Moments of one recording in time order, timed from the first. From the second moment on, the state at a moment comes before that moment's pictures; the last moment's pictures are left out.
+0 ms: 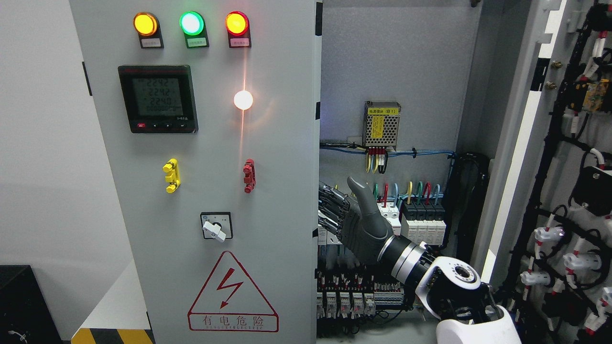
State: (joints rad) left arm 0.08 -0.09 0.00 -0.10 0.00 -0.10 0.11; right arm -0.78 0.00 0.12 -1.41 -0.41 0.45 0.59
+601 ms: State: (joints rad) left arm 0.08 -0.09 0.00 -0.10 0.00 -0.10 0.11; right arm -0.78 0.00 0.10 -1.39 -0.41 0.45 0.68
